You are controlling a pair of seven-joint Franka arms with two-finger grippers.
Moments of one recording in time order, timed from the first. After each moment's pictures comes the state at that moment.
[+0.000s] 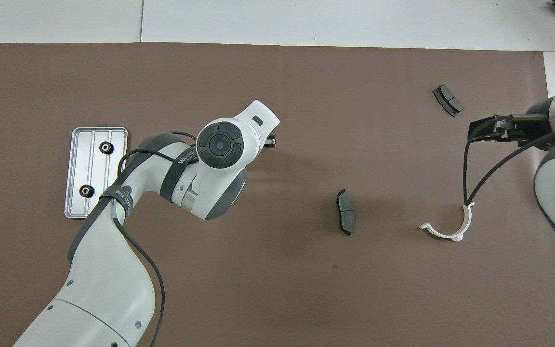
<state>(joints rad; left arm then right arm) -0.60 0.49 0.04 -1.71 0.06 2.48 -0.58 0.09 0.07 -0.06 -1.69 0.00 1.86 0.11</state>
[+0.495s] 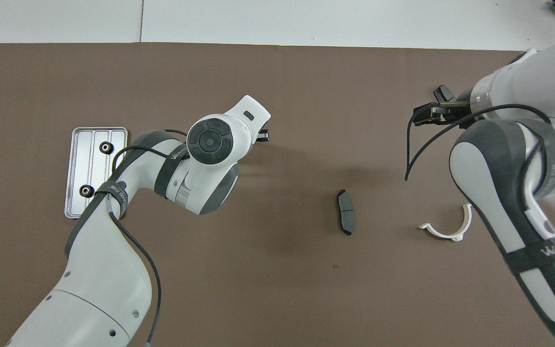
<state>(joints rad) -0.58 0.51 0.04 -1.72 0.06 2.52 -0.58 0.17 0.23 -0.06 -1.69 0.04 2.06 0.18</state>
